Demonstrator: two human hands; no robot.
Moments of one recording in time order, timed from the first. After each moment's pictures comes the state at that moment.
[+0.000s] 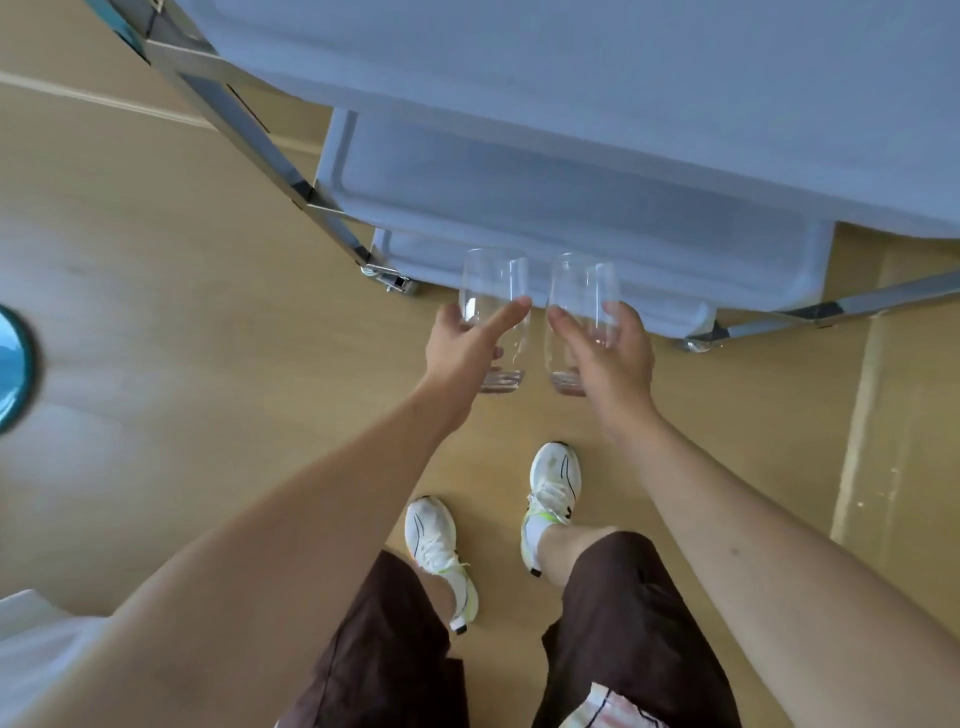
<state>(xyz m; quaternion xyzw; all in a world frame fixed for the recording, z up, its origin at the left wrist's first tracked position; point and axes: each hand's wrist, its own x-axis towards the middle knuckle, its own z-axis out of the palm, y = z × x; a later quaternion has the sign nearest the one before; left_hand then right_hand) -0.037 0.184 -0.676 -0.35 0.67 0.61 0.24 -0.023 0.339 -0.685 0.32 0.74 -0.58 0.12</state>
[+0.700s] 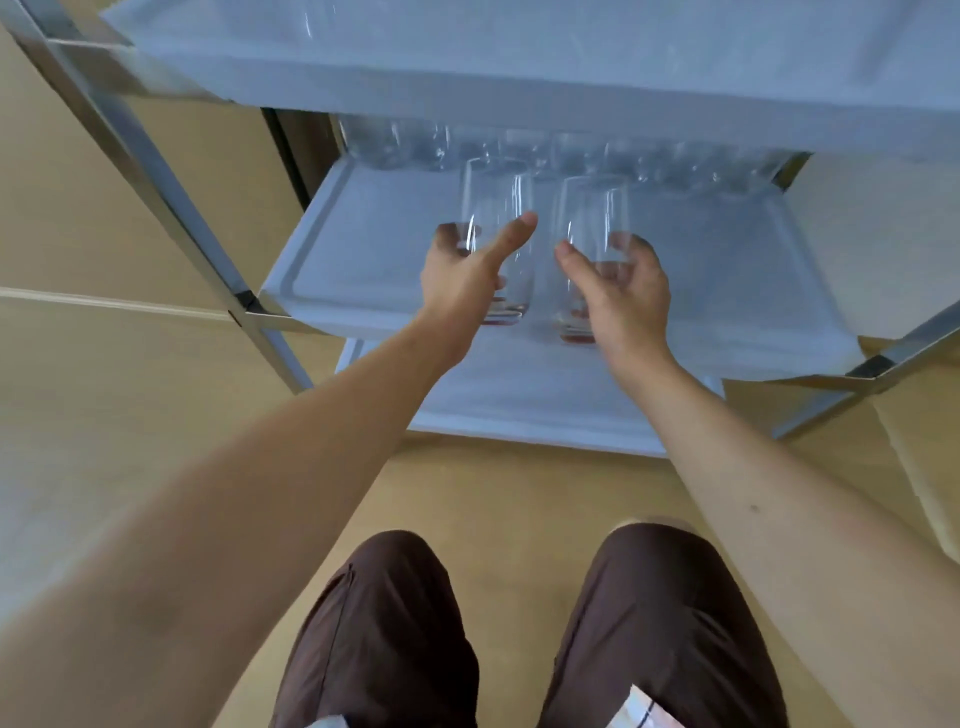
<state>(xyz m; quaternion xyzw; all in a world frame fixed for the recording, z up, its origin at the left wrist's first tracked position) -0.171 0.195 -0.752 -0.08 0.71 0.70 0.04 -0.138 0.347 -0.770 0.18 0.72 -0.65 -0.17</state>
